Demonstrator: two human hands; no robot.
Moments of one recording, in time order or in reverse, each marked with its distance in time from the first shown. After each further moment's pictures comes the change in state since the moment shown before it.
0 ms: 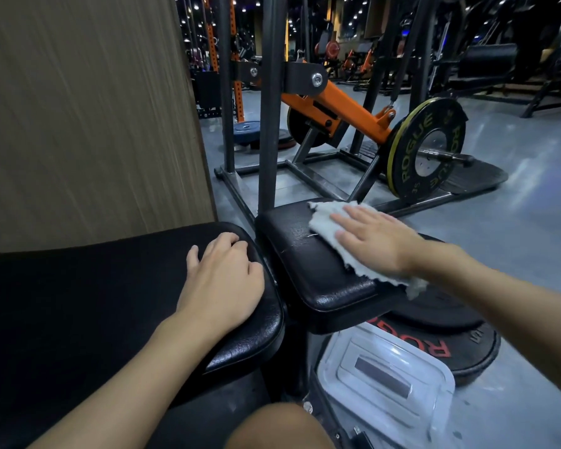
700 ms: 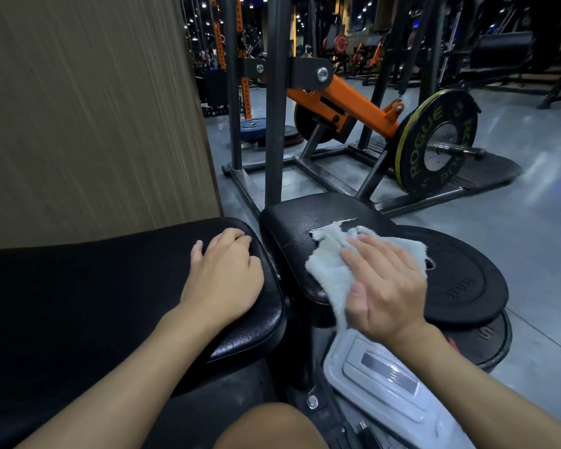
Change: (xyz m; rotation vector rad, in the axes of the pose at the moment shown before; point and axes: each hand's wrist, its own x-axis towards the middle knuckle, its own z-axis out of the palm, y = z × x) left_hand 0.001 -0.001 0.002 -0.011 0.020 0.016; right_hand -0.052 -0.037 0.071 0.031 1.024 -0.246
